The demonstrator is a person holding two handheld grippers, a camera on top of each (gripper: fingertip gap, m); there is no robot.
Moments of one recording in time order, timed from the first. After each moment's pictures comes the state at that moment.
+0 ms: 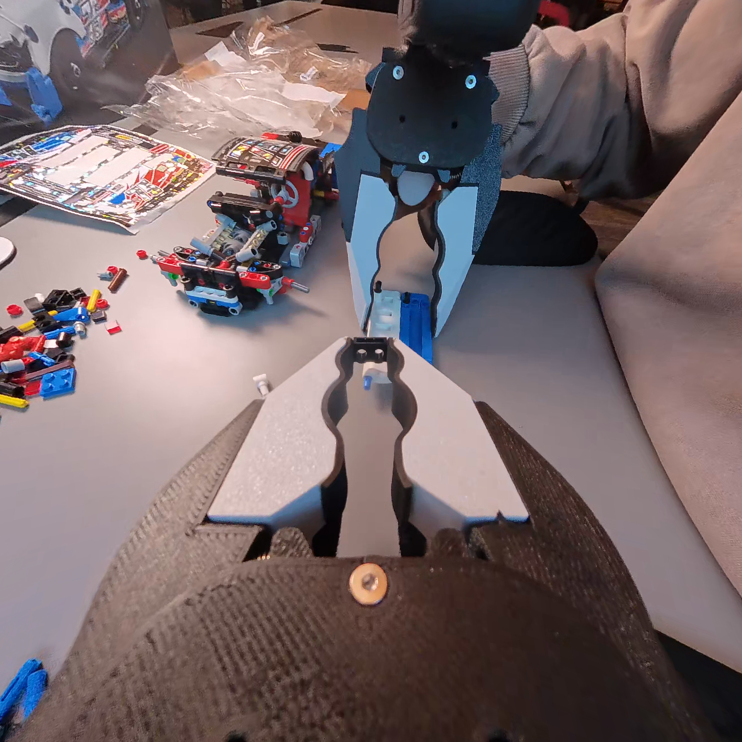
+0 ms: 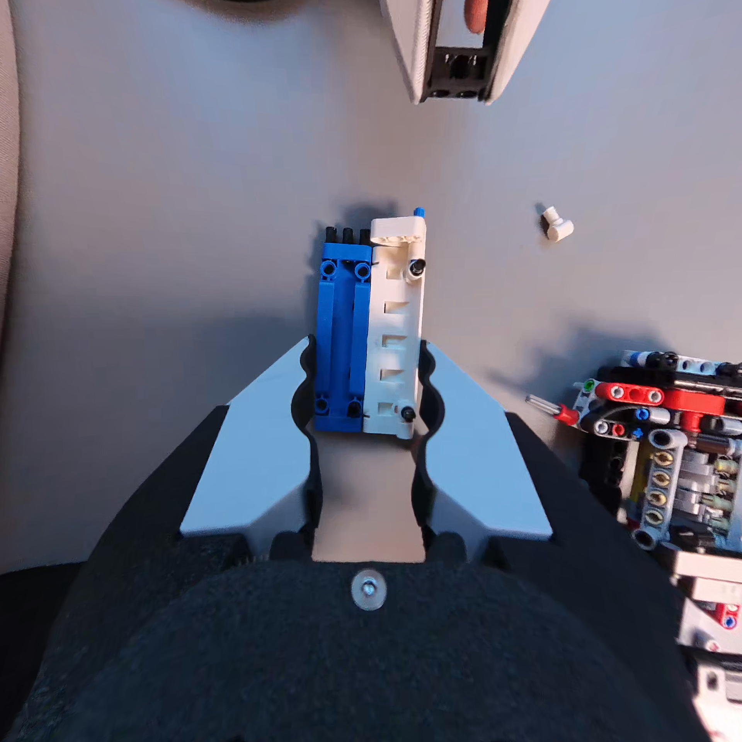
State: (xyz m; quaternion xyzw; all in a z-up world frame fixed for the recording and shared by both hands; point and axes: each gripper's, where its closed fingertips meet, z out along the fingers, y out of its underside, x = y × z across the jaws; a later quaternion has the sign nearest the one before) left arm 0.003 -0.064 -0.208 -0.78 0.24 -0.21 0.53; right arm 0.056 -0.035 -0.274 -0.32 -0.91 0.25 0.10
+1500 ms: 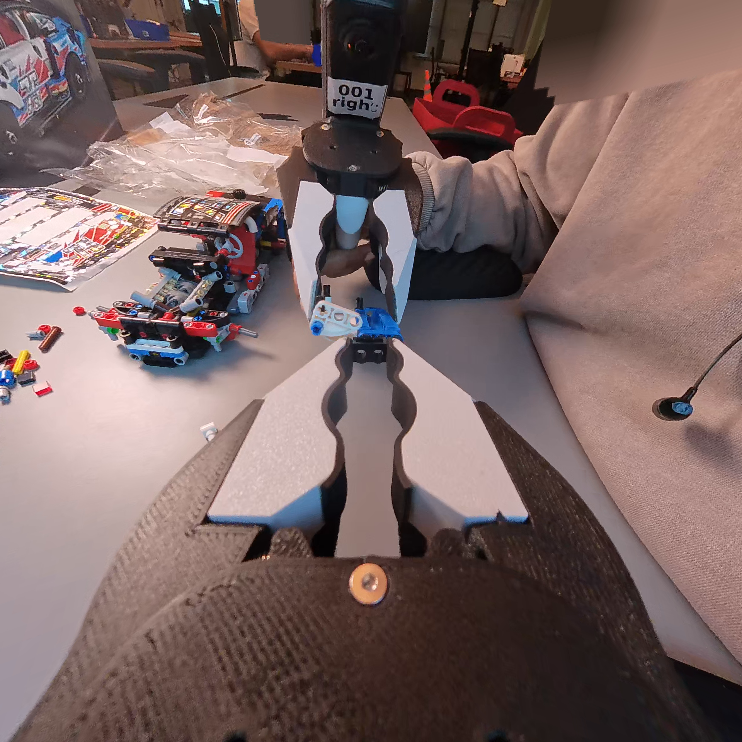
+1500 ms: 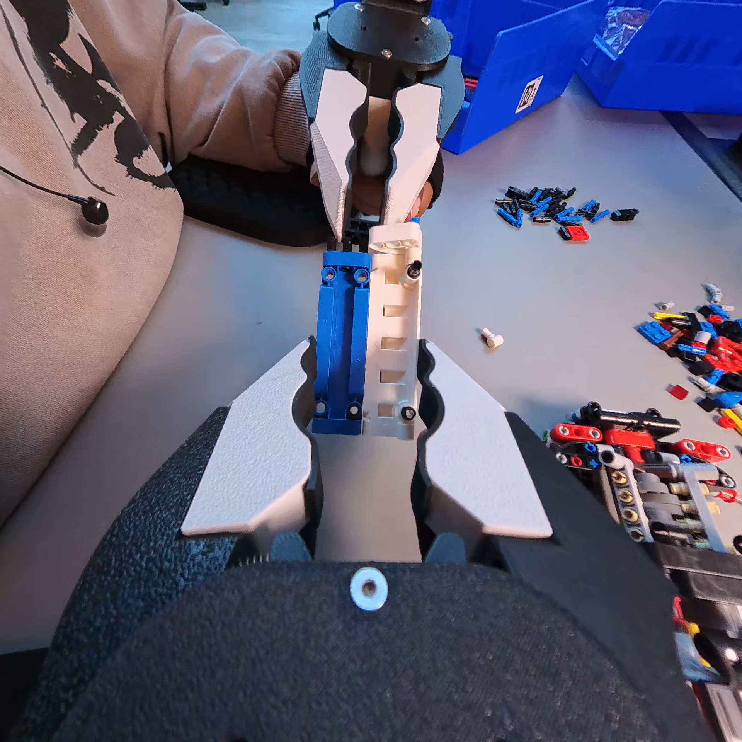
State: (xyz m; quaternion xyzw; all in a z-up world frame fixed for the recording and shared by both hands) left arm 0.030 -0.076 -0.189 -0.73 0.27 -0.27 0.56; right arm 0.046 -0.046 -0.214 -0.28 -0.80 0.49 0.19
